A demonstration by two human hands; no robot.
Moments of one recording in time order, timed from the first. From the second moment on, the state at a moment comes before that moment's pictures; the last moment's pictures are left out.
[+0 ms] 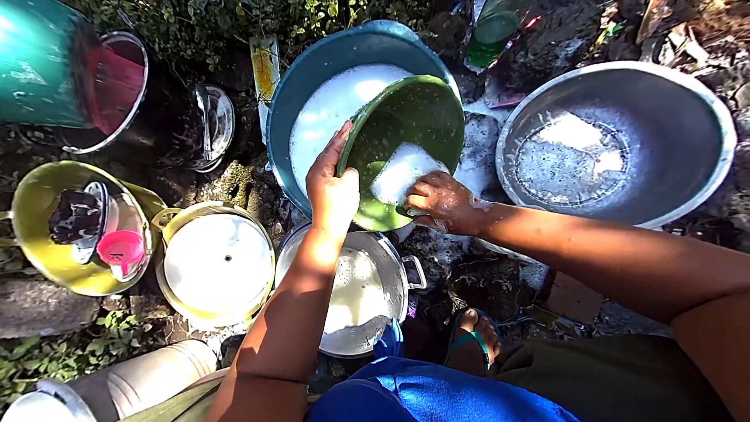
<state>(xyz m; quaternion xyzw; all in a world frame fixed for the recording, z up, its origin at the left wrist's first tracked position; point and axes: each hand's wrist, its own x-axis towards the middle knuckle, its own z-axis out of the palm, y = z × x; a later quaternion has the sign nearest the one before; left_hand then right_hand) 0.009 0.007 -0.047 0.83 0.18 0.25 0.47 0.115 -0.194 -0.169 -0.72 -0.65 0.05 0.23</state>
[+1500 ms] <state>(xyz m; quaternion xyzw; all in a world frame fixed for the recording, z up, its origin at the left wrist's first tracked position) -0.008 0.009 -0.056 0.82 0.23 0.22 0.47 0.096 -0.162 -0.146 -0.74 -0.58 0.20 0.27</state>
